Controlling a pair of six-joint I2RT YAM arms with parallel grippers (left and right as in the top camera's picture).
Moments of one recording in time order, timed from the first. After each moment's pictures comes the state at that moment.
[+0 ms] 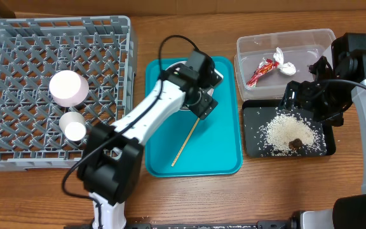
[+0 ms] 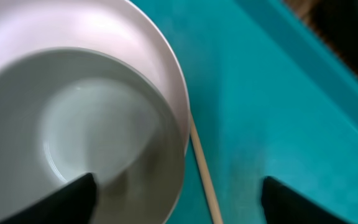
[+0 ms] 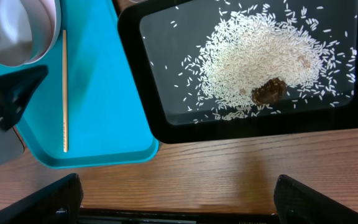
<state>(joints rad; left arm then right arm) -0.55 2.00 1.52 -0.74 0.06 0.20 -0.09 1.60 1.63 -1.56 -0.25 0.15</state>
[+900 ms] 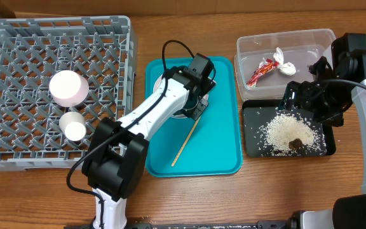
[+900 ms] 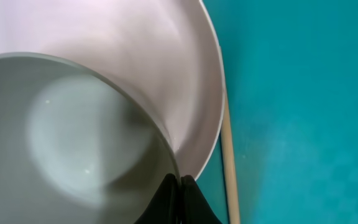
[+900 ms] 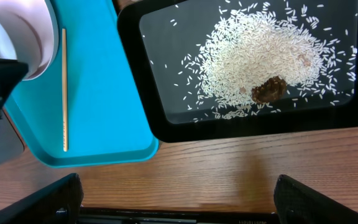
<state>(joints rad) -0.55 2.03 1.58 -0.92 -0.03 0.09 -0.09 1.60 1.63 -1.57 -0.25 0.15</state>
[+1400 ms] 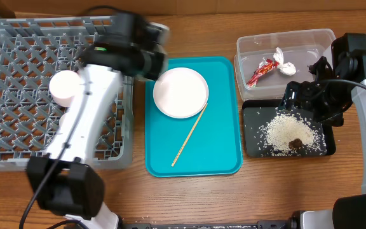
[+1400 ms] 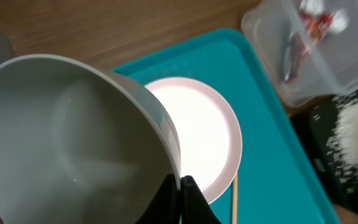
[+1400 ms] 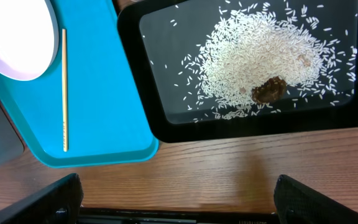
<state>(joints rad) -0.13 1.79 1.68 -0.90 0.40 0.08 -0.09 1.60 1.63 -1.56 -0.25 0.15</state>
